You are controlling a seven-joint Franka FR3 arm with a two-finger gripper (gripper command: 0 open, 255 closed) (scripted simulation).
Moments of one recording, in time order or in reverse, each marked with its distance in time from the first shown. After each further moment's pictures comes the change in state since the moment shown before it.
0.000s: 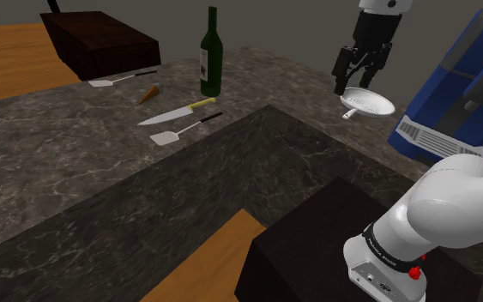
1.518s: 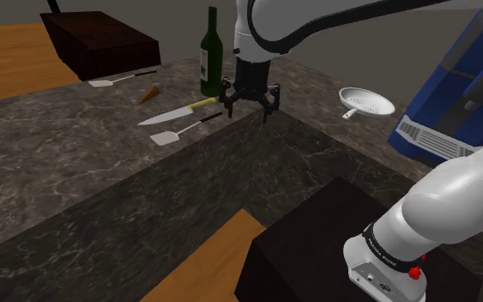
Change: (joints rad) arm -0.104 0.523 0.475 0.146 0.145 0.445 0.999
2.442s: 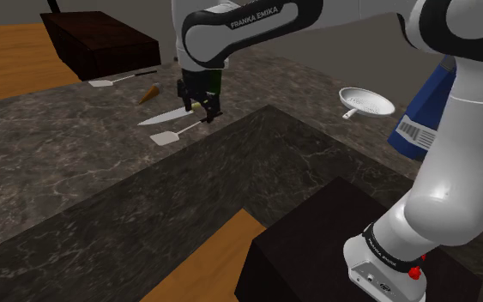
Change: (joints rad) arm 0.057 0.616 0.026 0.502 -0.331 0.063 0.672
